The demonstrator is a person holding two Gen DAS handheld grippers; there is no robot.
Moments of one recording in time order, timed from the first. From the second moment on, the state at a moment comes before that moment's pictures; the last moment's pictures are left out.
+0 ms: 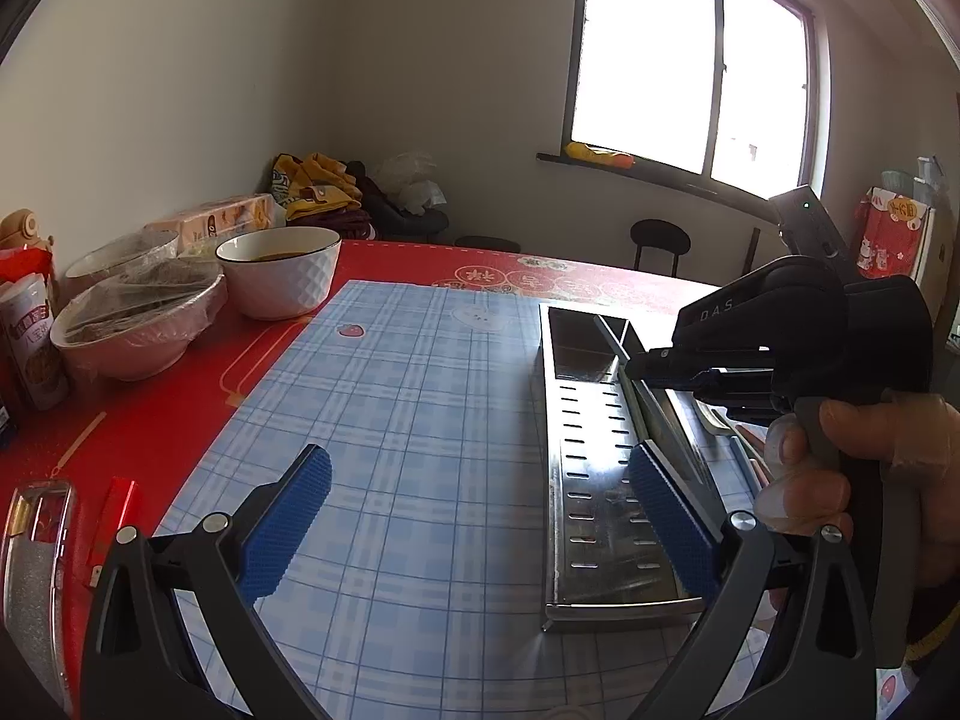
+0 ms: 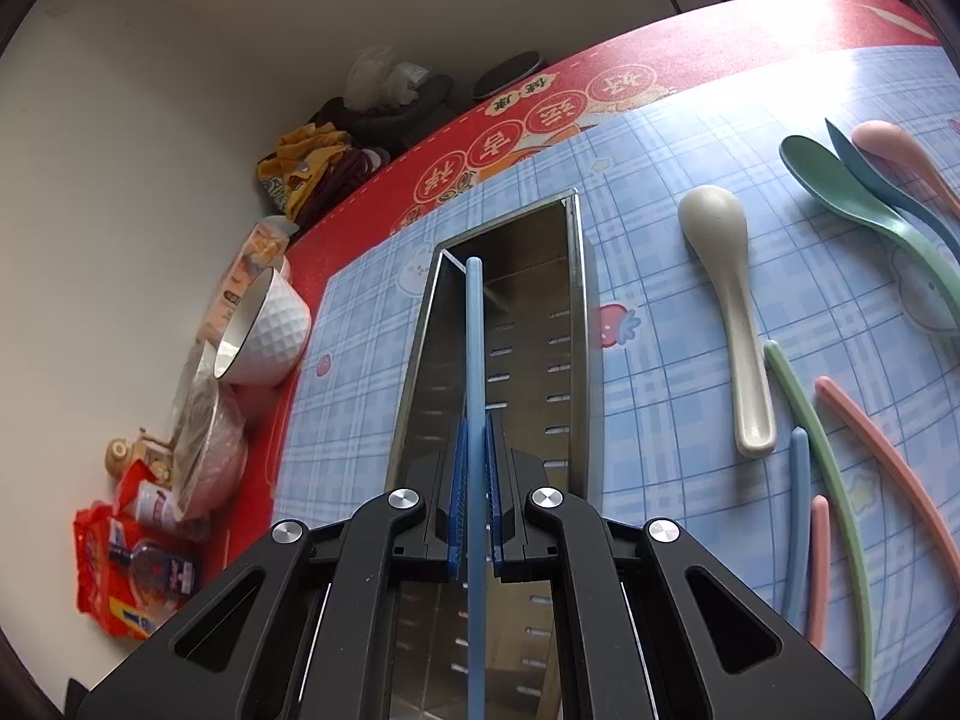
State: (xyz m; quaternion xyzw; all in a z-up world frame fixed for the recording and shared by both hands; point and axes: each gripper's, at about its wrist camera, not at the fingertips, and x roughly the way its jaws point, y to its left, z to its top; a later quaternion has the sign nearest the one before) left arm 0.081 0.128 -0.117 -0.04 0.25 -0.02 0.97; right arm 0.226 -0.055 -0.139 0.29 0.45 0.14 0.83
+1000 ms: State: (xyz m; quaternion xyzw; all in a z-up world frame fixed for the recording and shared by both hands) left arm 0.087 0.128 -0.119 -0.04 0.26 -0.01 0.97; right arm 0.198 -0.118 -0.129 0.21 0.39 0.15 0.88
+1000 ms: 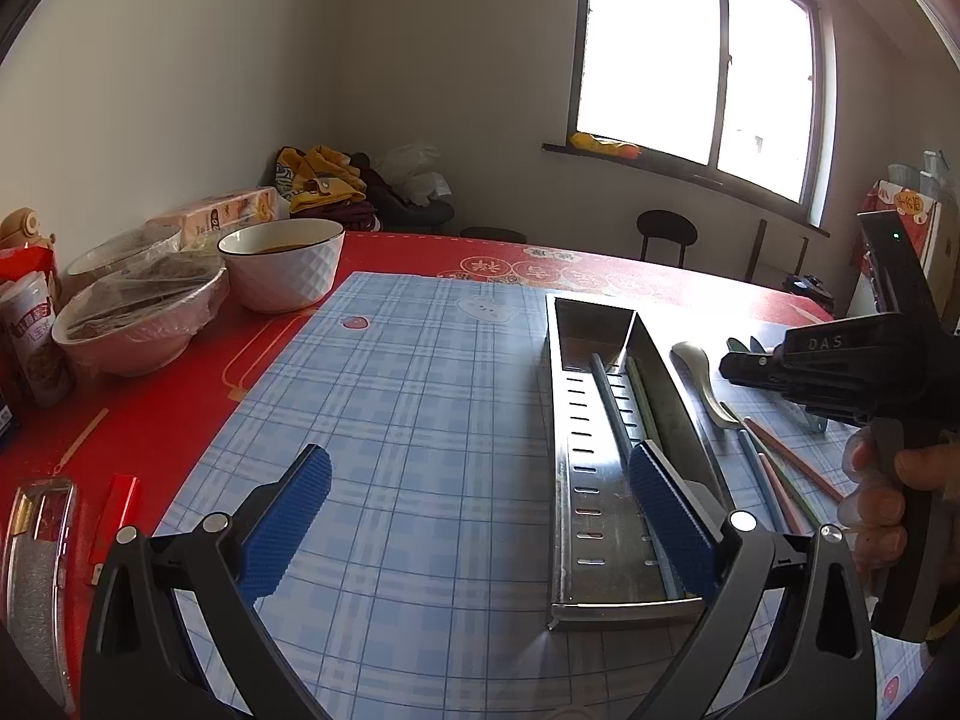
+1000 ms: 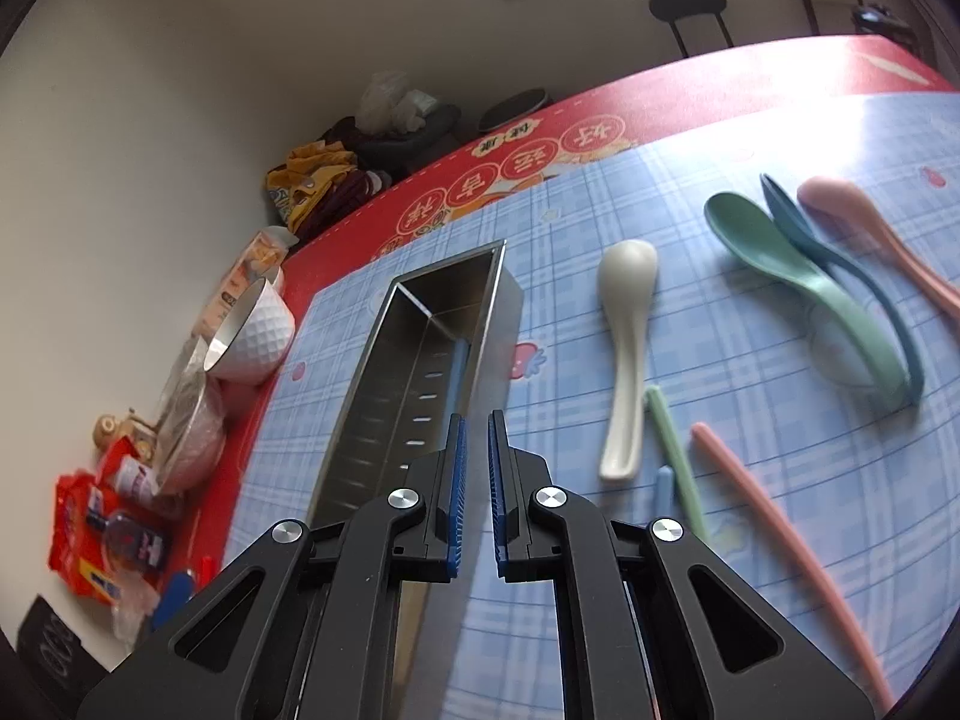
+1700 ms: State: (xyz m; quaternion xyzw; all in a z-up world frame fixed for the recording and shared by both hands) left arm 0.064 0.085 -0.086 0.00 0.24 -0.02 0.97; right arm 0.118 -0.244 -0.118 0.04 0.29 0.17 0.94
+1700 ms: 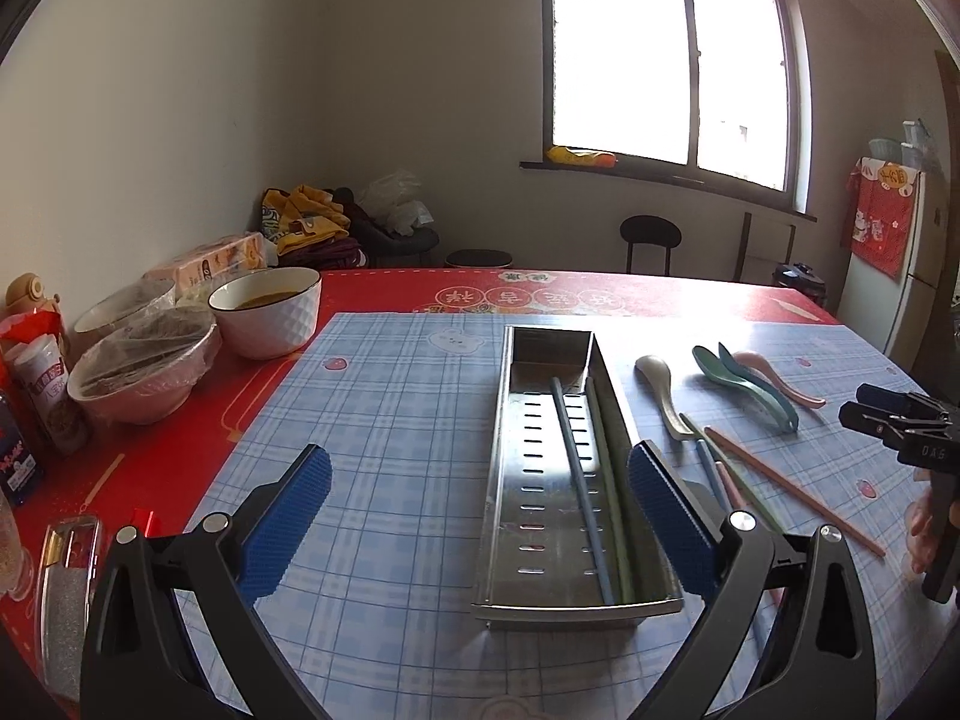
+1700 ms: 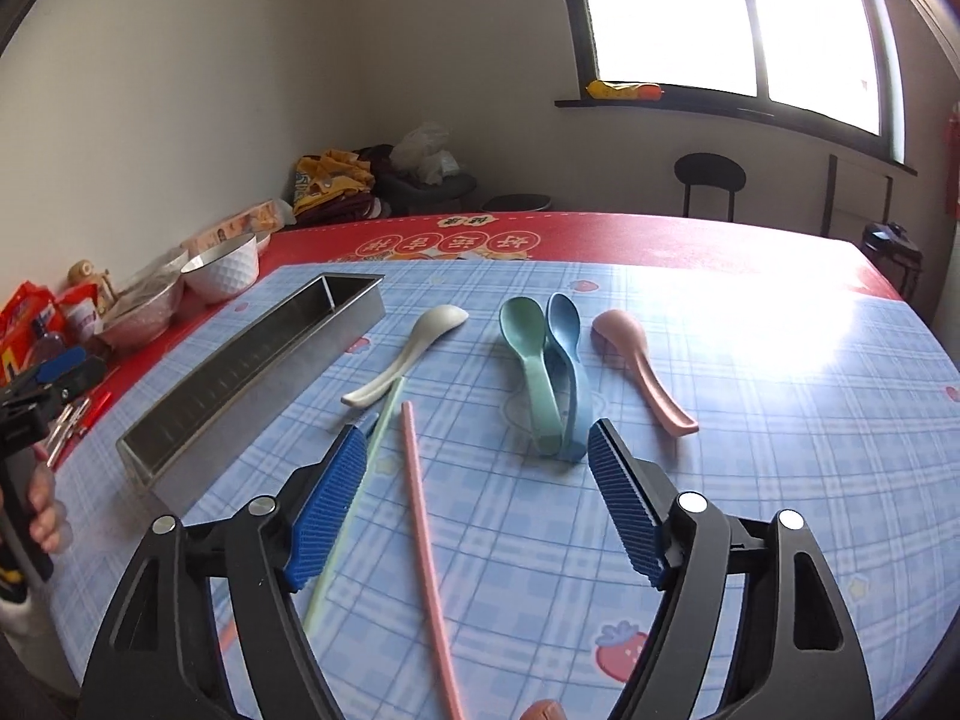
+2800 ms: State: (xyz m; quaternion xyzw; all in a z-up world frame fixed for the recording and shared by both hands) left arm 0.111 -0.065 -0.161 0.10 0.44 -0.14 0.88; right arm 0.115 -0.287 -0.133 0.16 0.29 0.16 0.93
